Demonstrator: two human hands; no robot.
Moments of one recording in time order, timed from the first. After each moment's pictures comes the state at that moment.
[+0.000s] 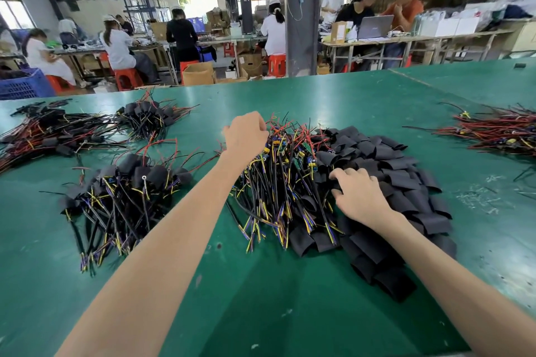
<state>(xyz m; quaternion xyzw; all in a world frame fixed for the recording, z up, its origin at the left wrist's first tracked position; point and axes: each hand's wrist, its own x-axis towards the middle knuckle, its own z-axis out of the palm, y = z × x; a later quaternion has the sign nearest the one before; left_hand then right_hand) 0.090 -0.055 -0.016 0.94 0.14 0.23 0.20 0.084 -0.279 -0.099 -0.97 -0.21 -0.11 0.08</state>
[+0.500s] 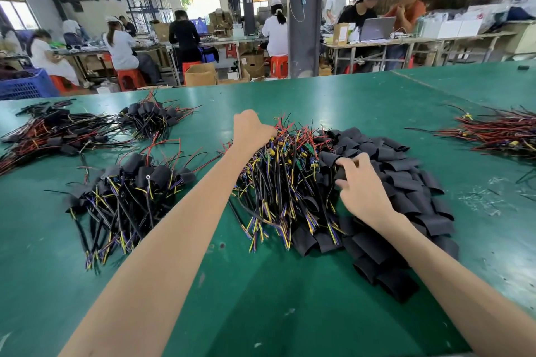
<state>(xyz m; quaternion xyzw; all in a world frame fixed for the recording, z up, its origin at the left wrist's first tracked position) 0.089 -0.060 -0.004 0.89 0.17 0.22 0.35 0.084 -0.280 -0.095 -0.94 -0.21 -0.15 0.21</state>
